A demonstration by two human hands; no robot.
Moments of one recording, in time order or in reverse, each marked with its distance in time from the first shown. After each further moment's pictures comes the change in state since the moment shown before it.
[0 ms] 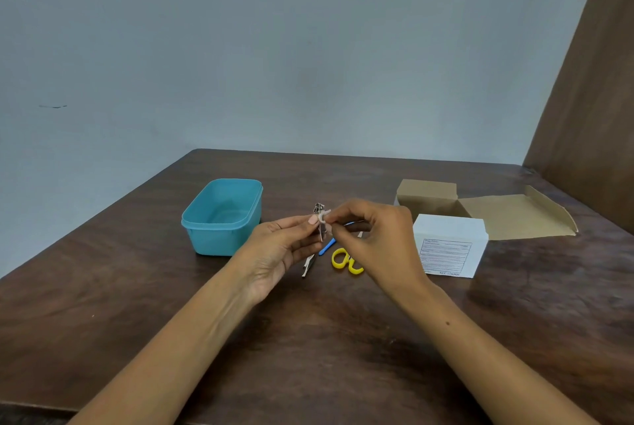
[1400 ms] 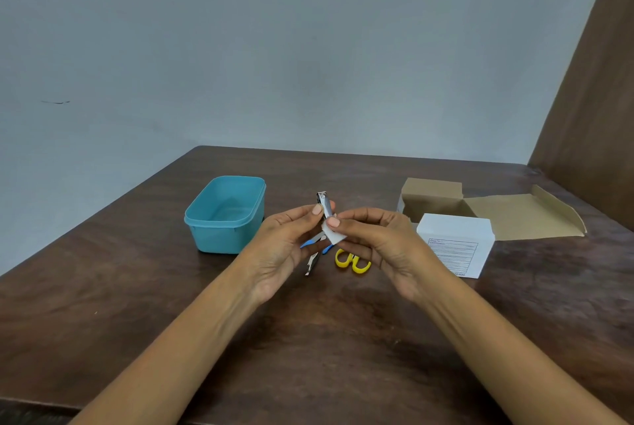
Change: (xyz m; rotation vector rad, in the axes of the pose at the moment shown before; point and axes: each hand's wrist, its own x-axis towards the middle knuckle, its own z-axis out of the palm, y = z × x) left_hand 0.000 -0.001 0.003 -0.011 -0.102 0.072; right_hand 0.003 -0.006 -0.006 0.848 -0.120 0.789
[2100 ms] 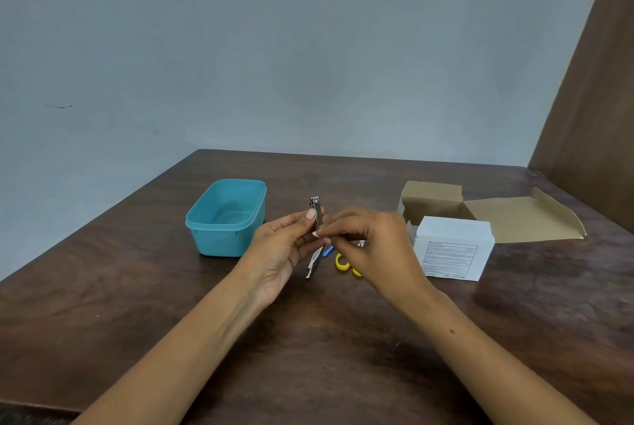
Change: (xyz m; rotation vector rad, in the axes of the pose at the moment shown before) left_hand -0.001 -0.002 0.003 -0.118 0.116 0.040; right_hand 0.009 0.016 -0.004 -0.977 -0.015 -0.874
